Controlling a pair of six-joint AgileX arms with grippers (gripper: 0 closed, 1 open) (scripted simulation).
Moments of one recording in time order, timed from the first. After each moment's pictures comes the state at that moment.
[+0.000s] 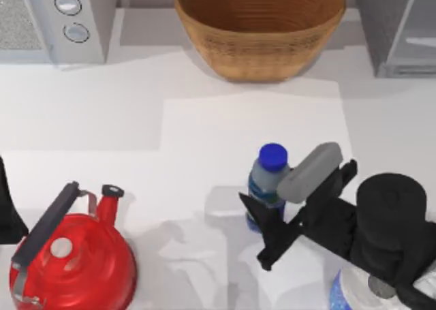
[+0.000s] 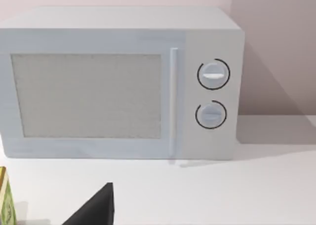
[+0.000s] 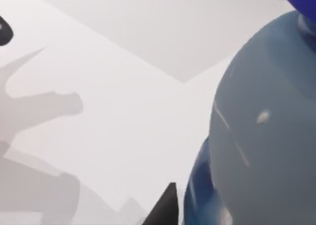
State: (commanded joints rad) left arm 0.00 0.00 0.00 0.00 0.00 0.00; right arm 0.72 1.78 0.37 1.11 -0.06 -0.01
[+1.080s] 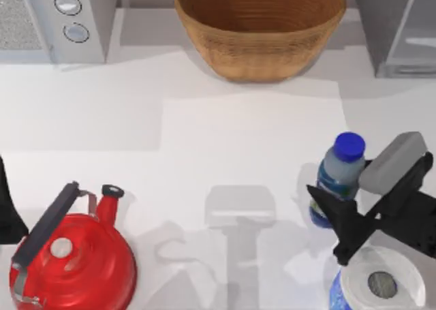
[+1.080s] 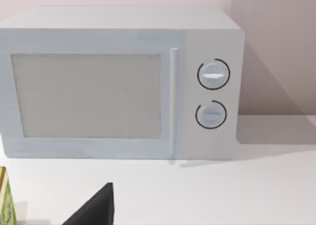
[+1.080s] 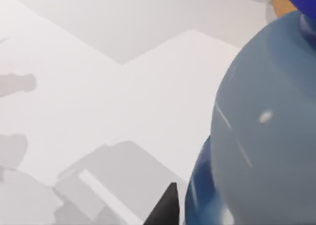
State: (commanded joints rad) left arm 0.00 0.00 0.00 0.00 0.00 0.00; right arm 0.46 1.39 0.22 0.85 -0.28 -0.09
